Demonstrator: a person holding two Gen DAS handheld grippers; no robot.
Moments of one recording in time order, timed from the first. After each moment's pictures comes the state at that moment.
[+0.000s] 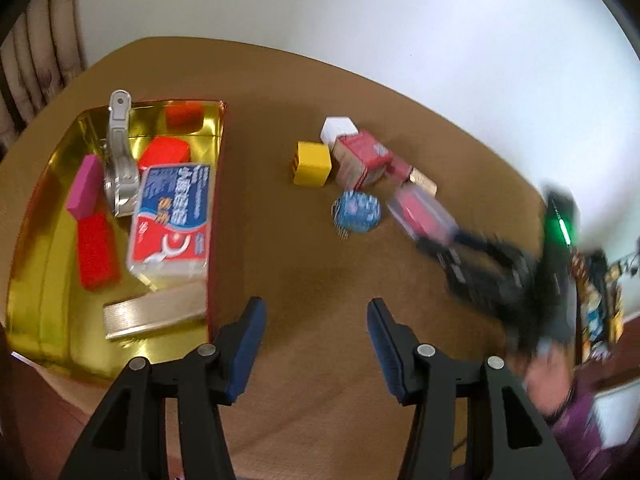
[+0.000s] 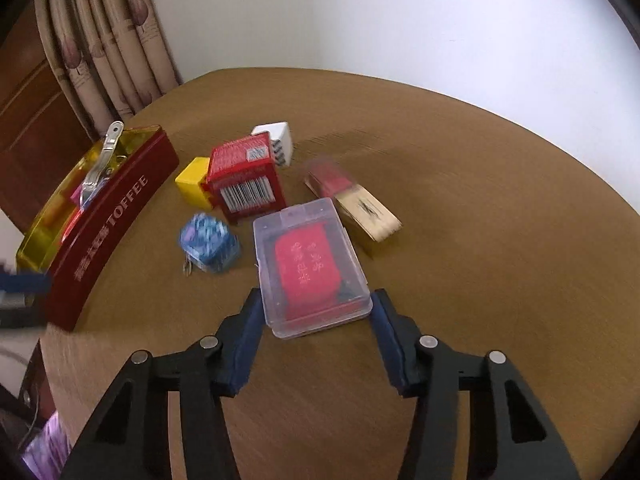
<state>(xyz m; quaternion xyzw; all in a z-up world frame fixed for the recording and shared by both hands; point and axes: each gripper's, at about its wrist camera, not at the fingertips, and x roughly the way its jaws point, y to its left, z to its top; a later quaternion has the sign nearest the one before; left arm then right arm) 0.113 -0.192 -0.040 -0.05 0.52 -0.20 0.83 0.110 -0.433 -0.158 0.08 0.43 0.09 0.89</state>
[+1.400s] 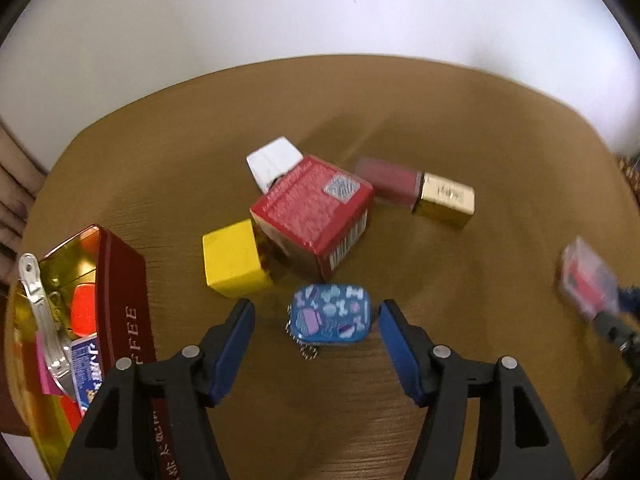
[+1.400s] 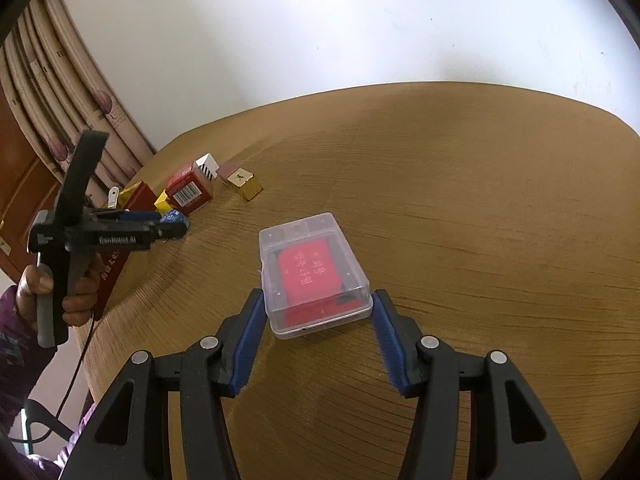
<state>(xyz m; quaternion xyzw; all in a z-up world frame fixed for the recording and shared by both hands) 0.190 -0.308 -0.075 0.16 0.49 -0.20 0.83 0.017 -0.532 -0.172 0.22 0.39 0.05 0.89</state>
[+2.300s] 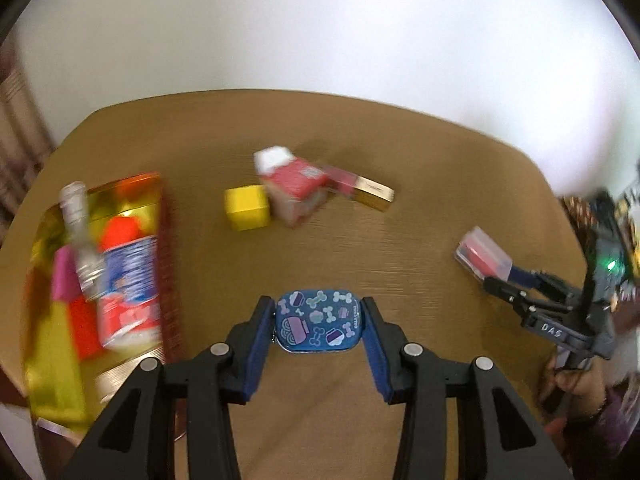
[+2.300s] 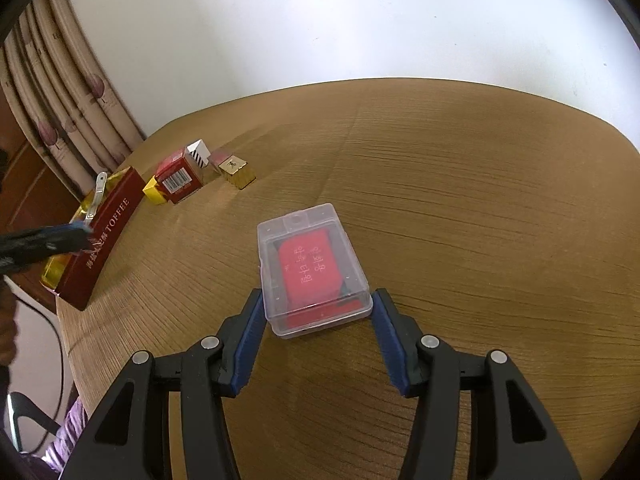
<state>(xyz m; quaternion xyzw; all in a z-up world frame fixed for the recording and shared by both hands) 0.108 -0.233 -0.002 0.05 0.47 -0.23 0.85 0.024 -0.522 -0.170 0.20 0.41 0.04 0.89</state>
